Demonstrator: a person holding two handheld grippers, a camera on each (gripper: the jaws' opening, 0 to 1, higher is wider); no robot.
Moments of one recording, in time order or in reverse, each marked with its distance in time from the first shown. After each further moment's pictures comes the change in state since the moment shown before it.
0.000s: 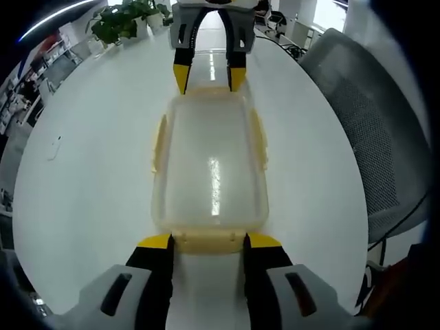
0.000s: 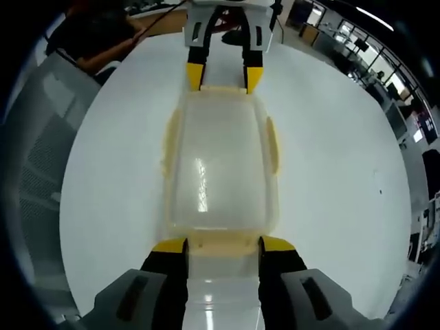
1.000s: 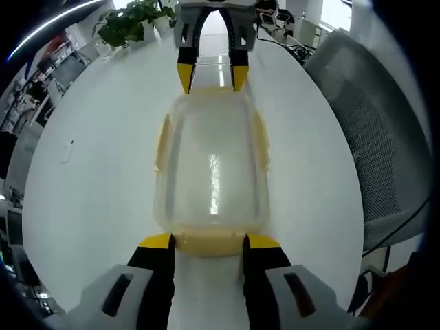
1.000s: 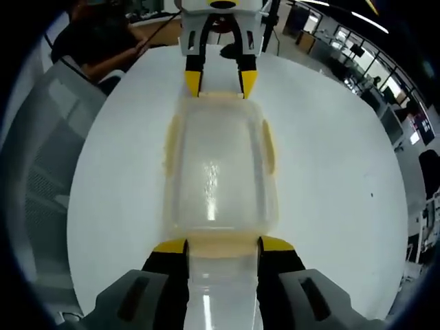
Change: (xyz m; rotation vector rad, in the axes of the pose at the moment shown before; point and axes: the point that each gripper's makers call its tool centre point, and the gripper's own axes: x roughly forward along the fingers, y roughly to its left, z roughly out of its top) left arm -0.026 -0.001 0.012 -0.003 0.005 0.078; right arm -0.027 -0.001 0.007 -0.014 -0.066 -0.018
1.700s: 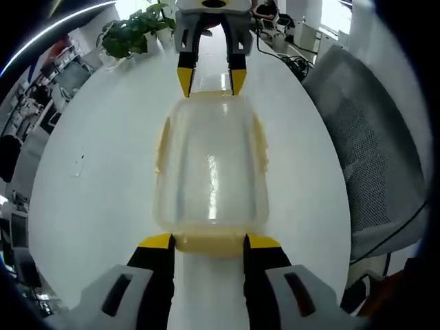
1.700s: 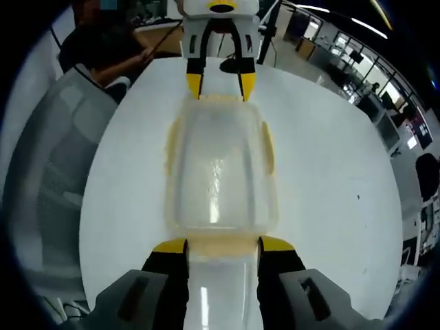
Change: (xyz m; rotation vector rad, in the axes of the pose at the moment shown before) left arm -0.028 0.002 0.034 -0.001 -0.036 0.007; right arm -0.041 -0.005 -0.003 -0.012 -0.030 0.002
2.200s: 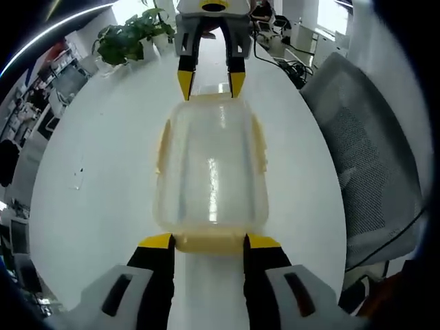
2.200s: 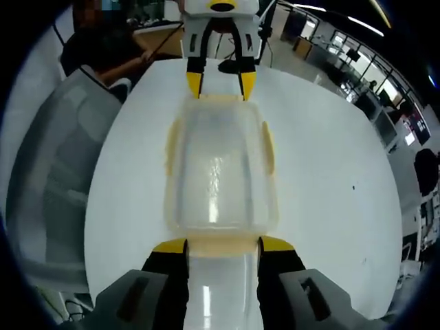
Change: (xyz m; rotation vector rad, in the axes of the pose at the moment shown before) left arm -0.001 0.001 0.025 0.017 -0.014 -0.015; right arm -0.019 0.002 -0.017 0.020 -0.008 -0.003
